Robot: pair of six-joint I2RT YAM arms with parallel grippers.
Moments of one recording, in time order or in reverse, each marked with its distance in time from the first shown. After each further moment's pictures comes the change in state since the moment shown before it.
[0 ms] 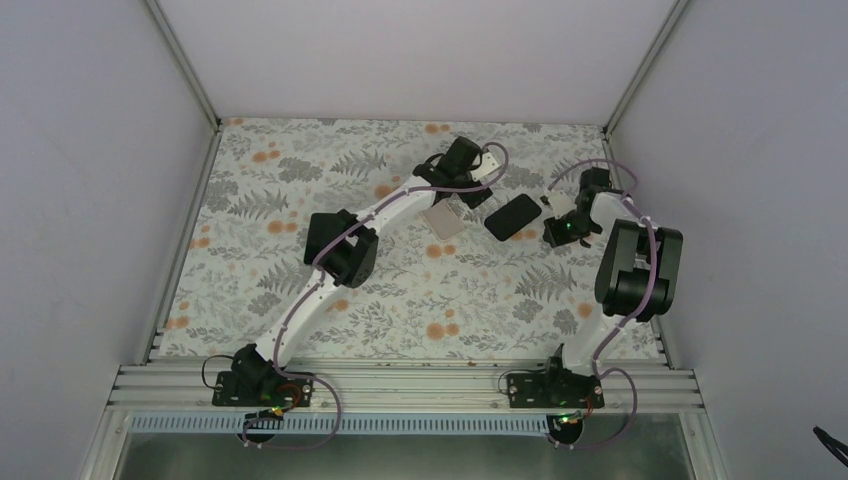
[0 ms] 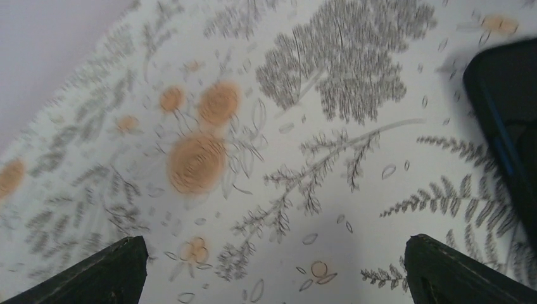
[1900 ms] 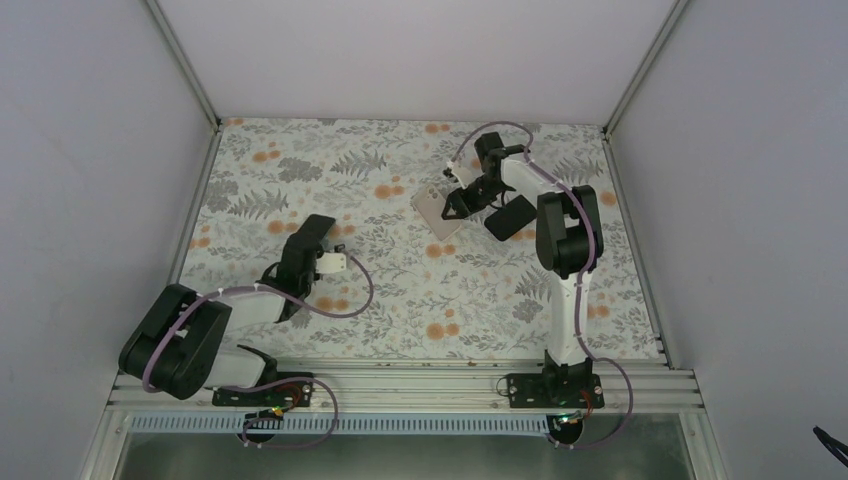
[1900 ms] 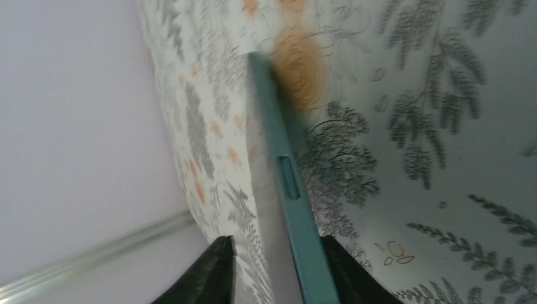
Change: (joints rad) left arm 0.335 -1.415 -2.282 0.970 -0.453 1.047; right arm 0.478 0.429 0.590 -0.197 -0.317 0.184
